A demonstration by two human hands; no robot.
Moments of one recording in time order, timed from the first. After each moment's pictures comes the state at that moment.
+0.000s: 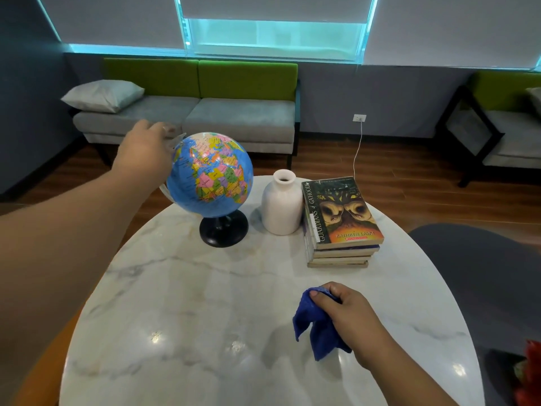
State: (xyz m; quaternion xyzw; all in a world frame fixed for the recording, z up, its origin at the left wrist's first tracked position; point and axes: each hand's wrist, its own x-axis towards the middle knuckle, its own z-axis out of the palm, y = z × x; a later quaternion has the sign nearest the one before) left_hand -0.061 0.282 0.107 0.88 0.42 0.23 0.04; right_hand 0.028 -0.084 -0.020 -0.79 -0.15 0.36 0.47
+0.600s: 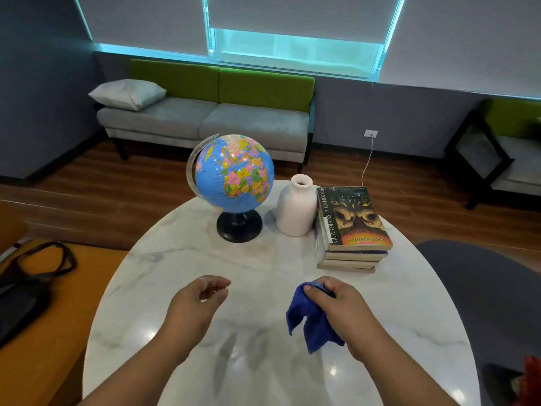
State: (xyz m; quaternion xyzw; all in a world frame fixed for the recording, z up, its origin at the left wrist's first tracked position) left_hand -0.184 0.095 -0.022 0.69 0.45 0.18 0.53; right_hand -0.002 -0.069 0.006 -0.79 -0.20 0.37 0.46
